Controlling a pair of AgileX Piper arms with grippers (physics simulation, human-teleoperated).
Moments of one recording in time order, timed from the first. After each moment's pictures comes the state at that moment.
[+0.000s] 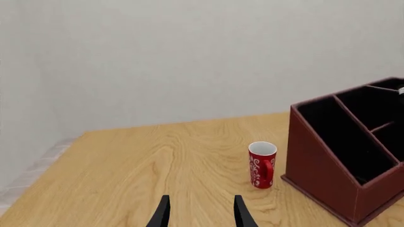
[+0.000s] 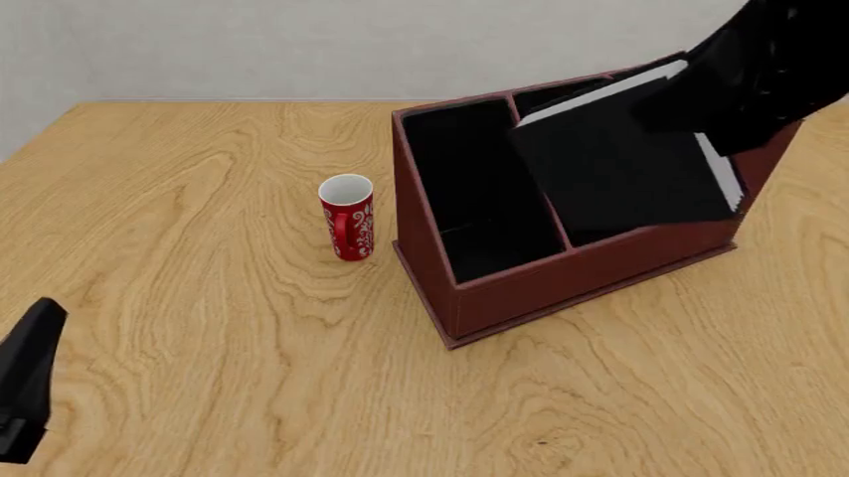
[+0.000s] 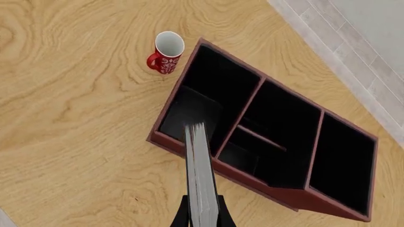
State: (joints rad) left arm -0.09 0.00 -0.17 0.10 0.07; right arm 0.53 1.15 -1.55 1.22 -0.39
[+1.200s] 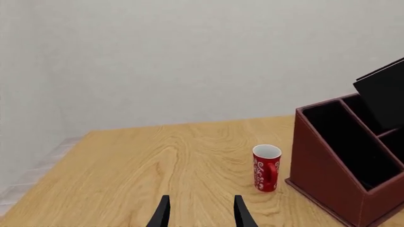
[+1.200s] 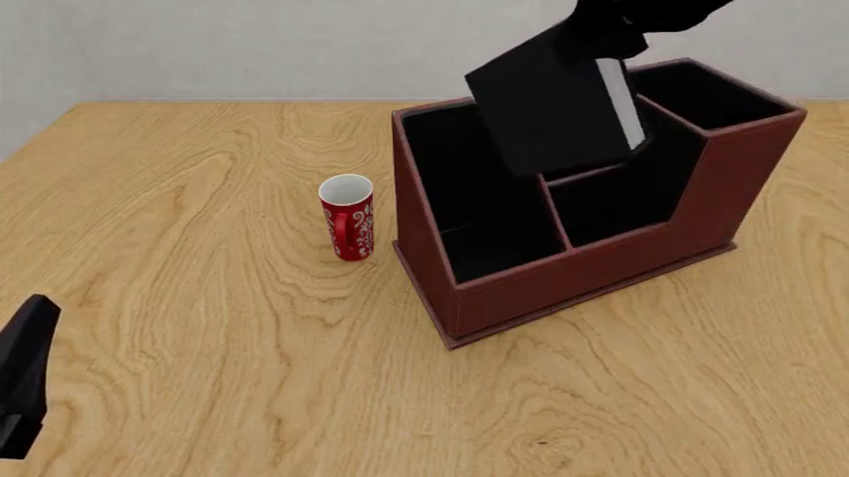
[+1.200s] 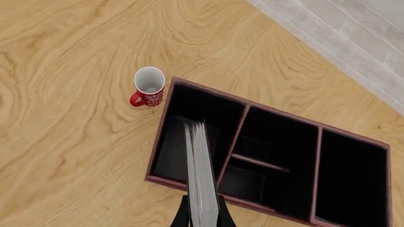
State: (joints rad) left arm -0.07 0.00 -0.16 0.08 0.06; right arm 0.50 1.45 -1.85 1.22 -0.22
